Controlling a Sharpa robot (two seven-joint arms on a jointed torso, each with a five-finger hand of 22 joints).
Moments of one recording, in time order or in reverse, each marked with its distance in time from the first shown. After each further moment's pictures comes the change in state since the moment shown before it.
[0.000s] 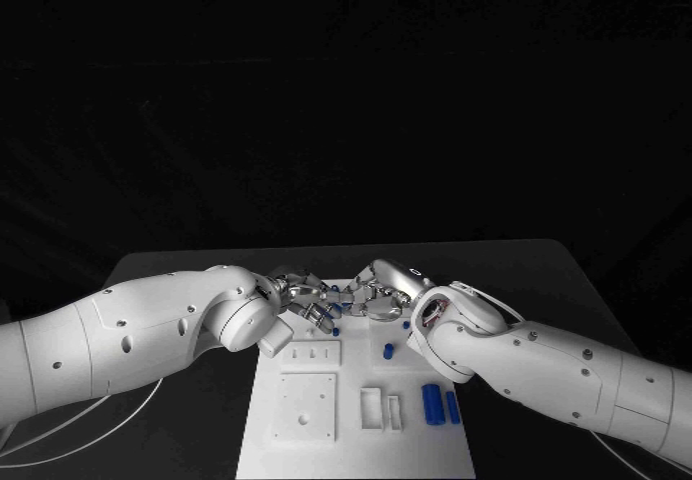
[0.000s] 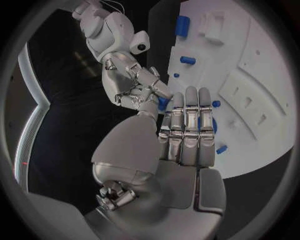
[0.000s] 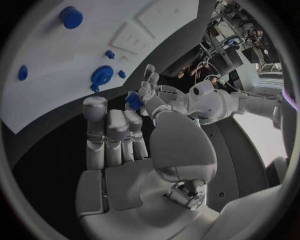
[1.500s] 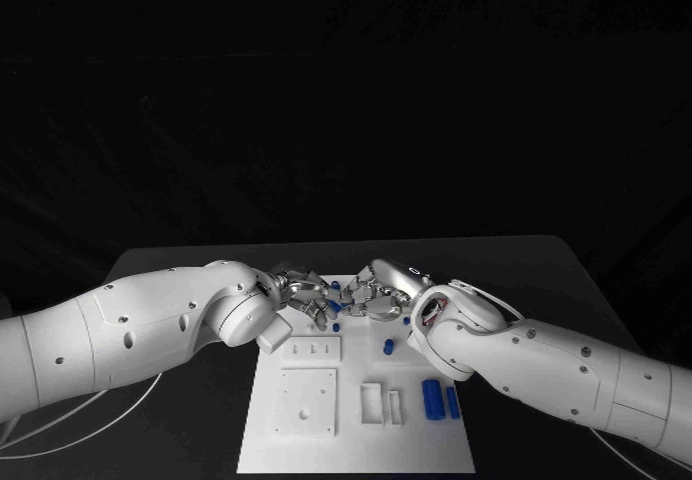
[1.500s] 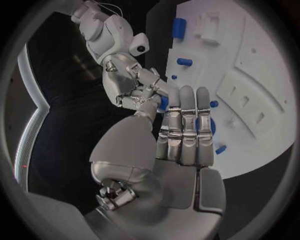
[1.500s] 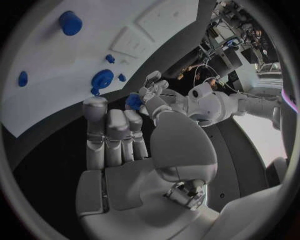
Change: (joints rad) left arm -0.001 0.003 -0.002 -0.012 -0.028 0.031 -0.003; left_hand -0.088 0.007 0.098 -0.134 0.269 0.043 0.030 0.007 0.000 0.102 -0.056 0.206 0.092 -0.053 -0.077 0.414 0.237 -0.026 -0.085 -0.077 0.293 0.296; right arm -0.002 0.003 -0.010 -0.007 0.002 0.008 0.007; right_hand -0.007 -0.007 -0.002 -0.002 -0.001 0.001 -0.001 0.001 0.000 0.000 0.000 -0.008 -0.005 -0.003 -0.002 -0.006 -0.005 0.000 0.000 0.000 -0.006 0.000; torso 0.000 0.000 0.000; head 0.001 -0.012
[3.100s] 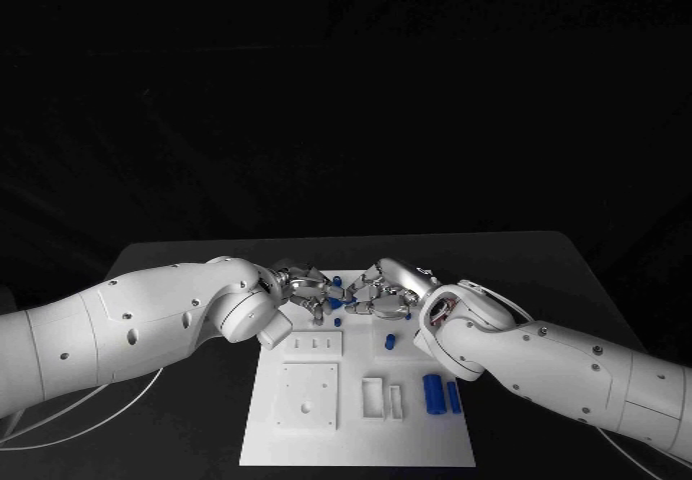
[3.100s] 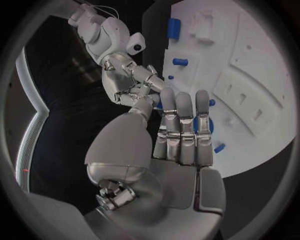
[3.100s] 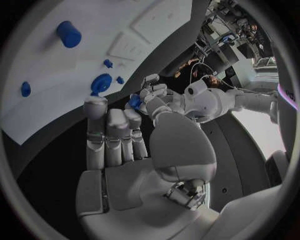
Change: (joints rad) left arm -0.003 -0.001 -0.004 -0.002 -0.030 -0.004 -0.001; left_hand -0.043 -0.078 0.092 0.010 0.217 -0.005 -0.036 -0.005 0.169 -0.015 -0.044 0.228 0.241 -0.049 -0.029 0.233 0.088 0.001 -0.039 -0.024 0.097 0.212; right arm -0.015 -0.026 0.000 0.010 0.059 -0.003 0.051; right_hand 0.001 0.002 -0.045 0.029 0.013 -0.050 0.017 0.001 -0.002 -0.011 0.000 -0.016 -0.020 0.000 0.000 -0.015 -0.012 0.000 0.000 0.000 -0.032 0.000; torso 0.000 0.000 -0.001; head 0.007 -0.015
